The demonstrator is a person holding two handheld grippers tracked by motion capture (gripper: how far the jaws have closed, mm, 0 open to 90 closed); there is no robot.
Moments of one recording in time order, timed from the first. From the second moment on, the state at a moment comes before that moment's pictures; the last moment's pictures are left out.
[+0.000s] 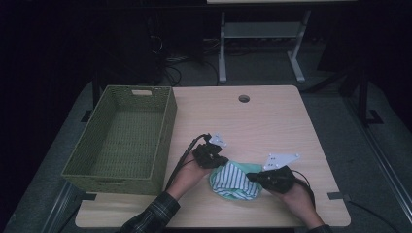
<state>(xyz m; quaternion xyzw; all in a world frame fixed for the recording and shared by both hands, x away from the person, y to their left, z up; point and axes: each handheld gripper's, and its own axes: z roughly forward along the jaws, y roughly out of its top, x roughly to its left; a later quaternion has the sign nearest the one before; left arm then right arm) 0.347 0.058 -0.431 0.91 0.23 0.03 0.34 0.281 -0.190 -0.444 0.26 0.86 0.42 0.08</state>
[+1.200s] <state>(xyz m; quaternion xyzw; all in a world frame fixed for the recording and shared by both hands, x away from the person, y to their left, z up) 0.358 0.065 -0.429 0.91 0.23 0.04 0.35 0.326 -0.194 -0.452 0.30 0.87 0.38 0.10</state>
